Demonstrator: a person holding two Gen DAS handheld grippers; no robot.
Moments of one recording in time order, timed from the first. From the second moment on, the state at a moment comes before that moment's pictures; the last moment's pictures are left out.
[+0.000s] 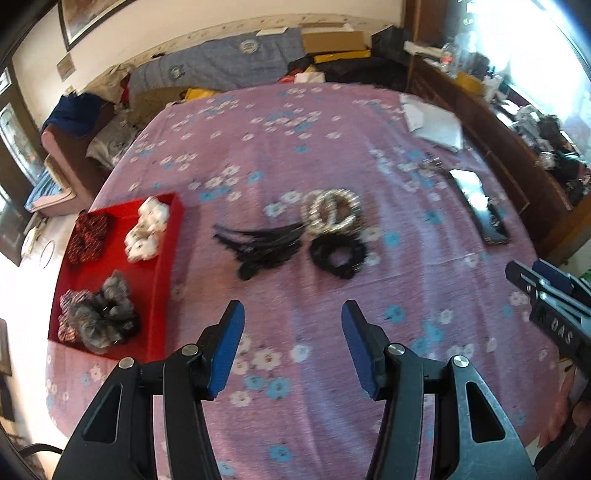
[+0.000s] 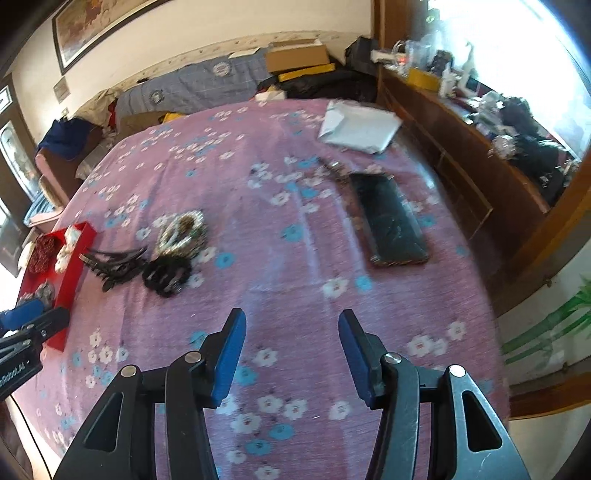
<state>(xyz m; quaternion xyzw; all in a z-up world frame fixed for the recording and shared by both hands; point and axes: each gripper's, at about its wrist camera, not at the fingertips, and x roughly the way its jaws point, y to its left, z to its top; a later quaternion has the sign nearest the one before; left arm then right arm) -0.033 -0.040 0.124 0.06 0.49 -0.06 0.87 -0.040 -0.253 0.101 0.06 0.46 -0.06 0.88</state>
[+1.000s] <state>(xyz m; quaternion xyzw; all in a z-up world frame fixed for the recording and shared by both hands) -0.061 -0.032 0.115 0.00 0.46 -0.05 0.89 0.023 -0.351 0.301 -0.02 0.30 -0.21 0.93</state>
